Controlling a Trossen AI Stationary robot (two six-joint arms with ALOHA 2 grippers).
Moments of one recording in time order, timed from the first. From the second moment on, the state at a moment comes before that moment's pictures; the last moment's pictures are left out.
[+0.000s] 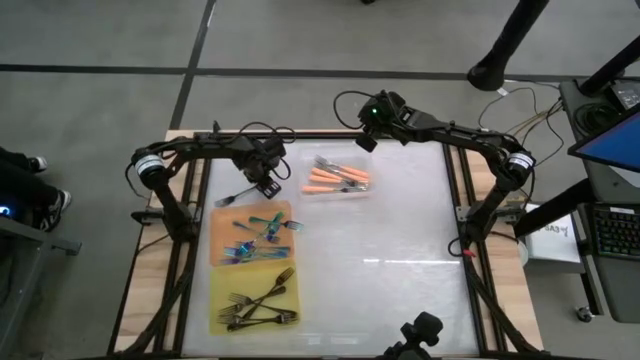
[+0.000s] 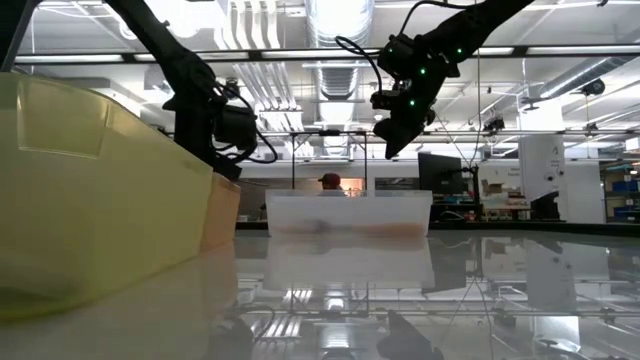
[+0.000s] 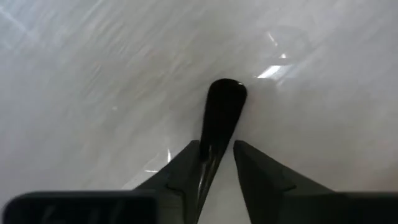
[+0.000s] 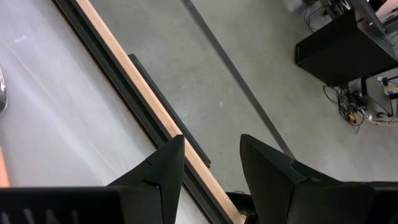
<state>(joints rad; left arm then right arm) 0.61 1.77 0.97 -0.76 -0.06 -0.14 -0.65 1.67 1.28 -0.38 0.36 -0.29</state>
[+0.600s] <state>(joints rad) 0.63 1.71 0.98 -0.78 -0.07 -0.17 -0.65 1.67 1.28 -0.38 0.36 -0.29</state>
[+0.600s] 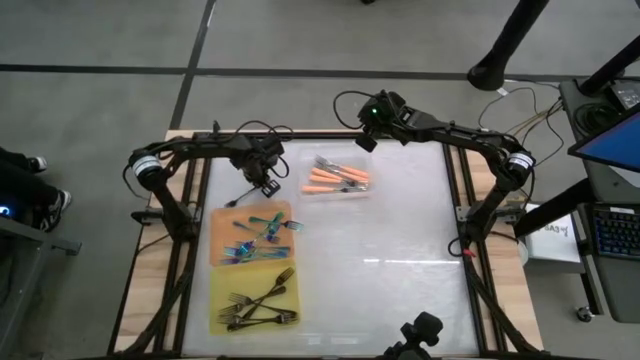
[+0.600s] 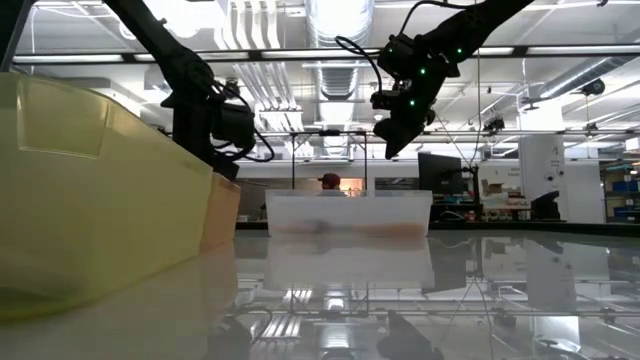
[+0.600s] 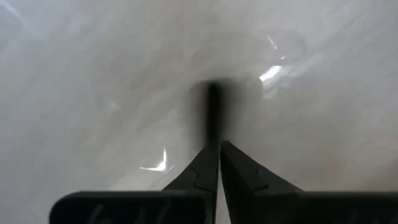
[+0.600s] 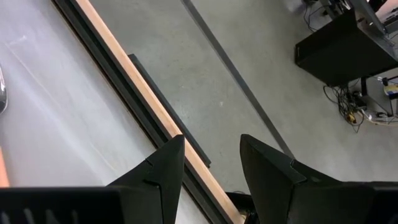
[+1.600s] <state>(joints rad) 0.63 1.56 0.89 -0.97 -0.13 -0.37 -0.65 1.67 1.28 -0.38 0.36 -0.29</state>
